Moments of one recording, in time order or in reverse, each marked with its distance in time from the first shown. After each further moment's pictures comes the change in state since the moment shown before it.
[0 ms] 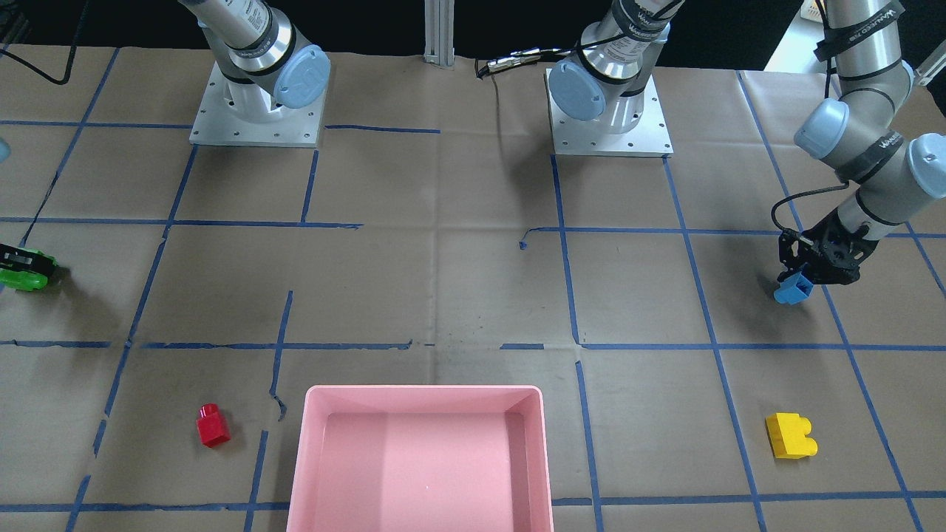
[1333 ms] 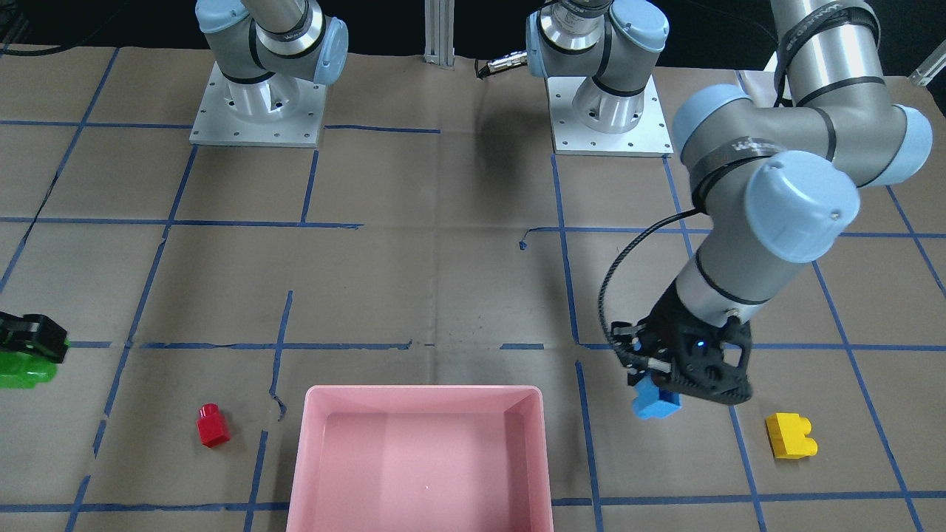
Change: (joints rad) left arm -0.781 -0.166 0.615 -0.245 -0.024 -1.201; right arm 0.476 0.001 -0.529 0.435 0.187 0.345
